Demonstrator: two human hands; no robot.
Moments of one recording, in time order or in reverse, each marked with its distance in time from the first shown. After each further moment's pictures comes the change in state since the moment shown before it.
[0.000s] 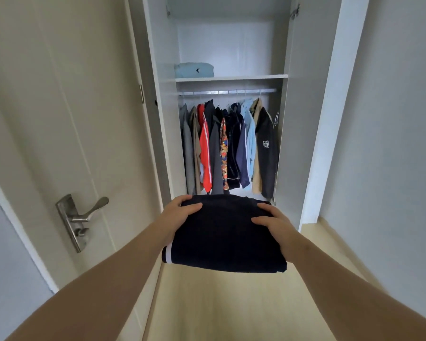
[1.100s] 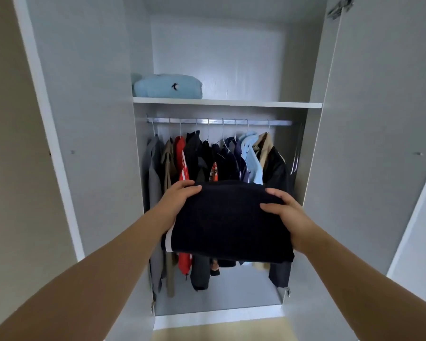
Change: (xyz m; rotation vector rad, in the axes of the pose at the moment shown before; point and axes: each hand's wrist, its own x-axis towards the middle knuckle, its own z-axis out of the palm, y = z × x) left_hand 0.612 0.160 0.053 -0.139 -0.068 0.152; right_hand 0.573 -0.215 0.013 0.116 0.039 -0.177
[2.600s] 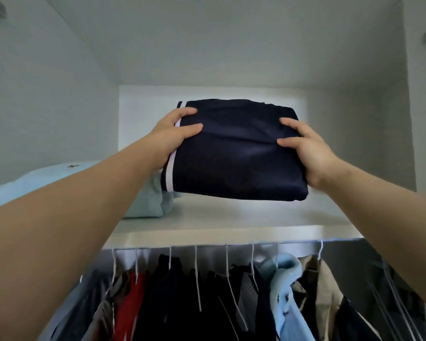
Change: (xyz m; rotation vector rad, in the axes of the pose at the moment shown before) left_hand 0.530 0.291 0.046 0.086 0.032 0.704; right_hand 0.547 -0.304 0.055 -0.024 -0.045 -0.744
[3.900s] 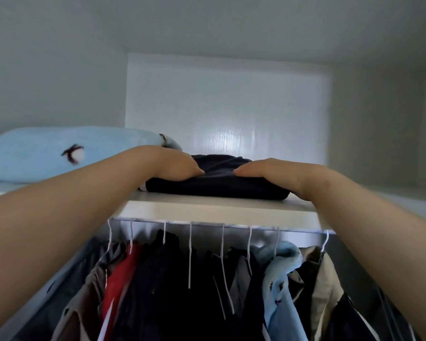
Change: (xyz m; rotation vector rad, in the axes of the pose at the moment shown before) left_hand -0.032 -0.038 0.030 1.413 -0.616 -0.296; right_hand -0.009 0.049 0.014 -0.755 -0.630 0.320
